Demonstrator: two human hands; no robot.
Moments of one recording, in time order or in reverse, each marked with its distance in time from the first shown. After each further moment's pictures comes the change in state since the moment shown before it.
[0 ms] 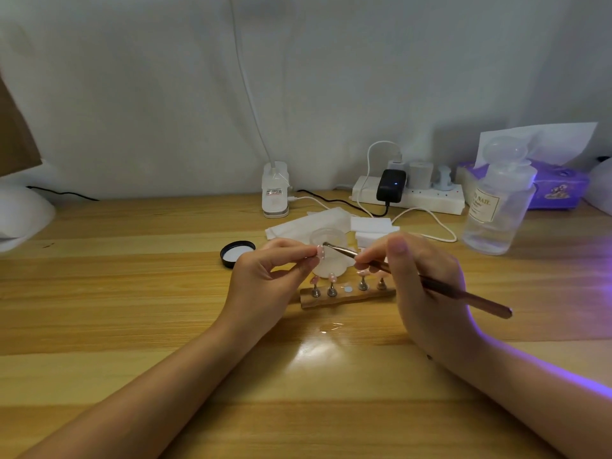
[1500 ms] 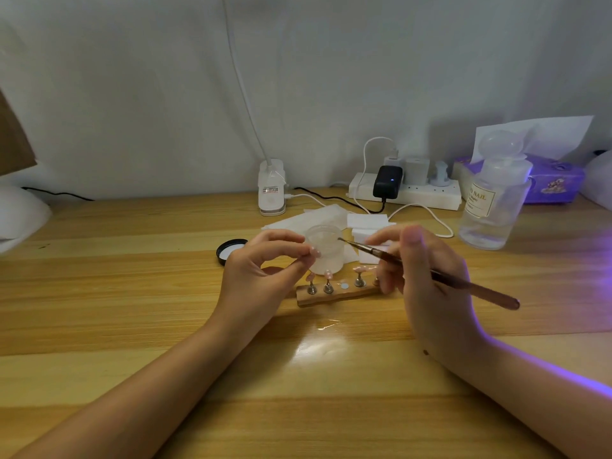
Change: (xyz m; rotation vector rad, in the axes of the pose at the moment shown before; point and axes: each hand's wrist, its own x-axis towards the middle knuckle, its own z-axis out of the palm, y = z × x) left_hand -0.001 0.001 -0.002 -0.024 0.014 -0.024; right_hand -0.005 -0.006 -0.004 0.259 0.013 0.199
